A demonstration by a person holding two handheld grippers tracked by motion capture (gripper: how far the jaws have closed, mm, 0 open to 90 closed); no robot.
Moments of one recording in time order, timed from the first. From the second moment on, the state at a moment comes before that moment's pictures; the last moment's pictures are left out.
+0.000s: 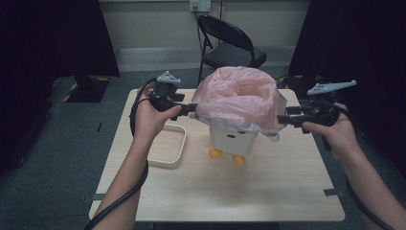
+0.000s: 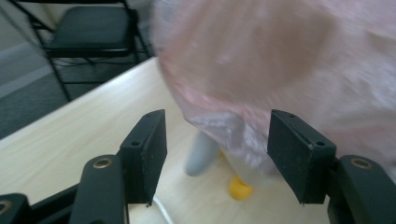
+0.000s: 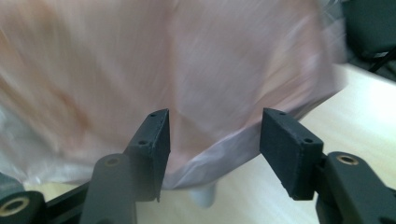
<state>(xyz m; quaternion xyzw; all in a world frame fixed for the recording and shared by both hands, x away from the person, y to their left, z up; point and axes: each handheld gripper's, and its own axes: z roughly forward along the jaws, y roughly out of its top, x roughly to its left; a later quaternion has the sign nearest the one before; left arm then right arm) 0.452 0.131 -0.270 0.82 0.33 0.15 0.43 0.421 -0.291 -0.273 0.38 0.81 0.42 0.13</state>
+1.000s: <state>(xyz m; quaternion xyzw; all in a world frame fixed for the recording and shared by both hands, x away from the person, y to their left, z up) 0.442 0.110 -0.297 0.85 0.33 0.05 0.41 0.427 -0.266 -0.299 0.33 0.86 0.38 0.10</state>
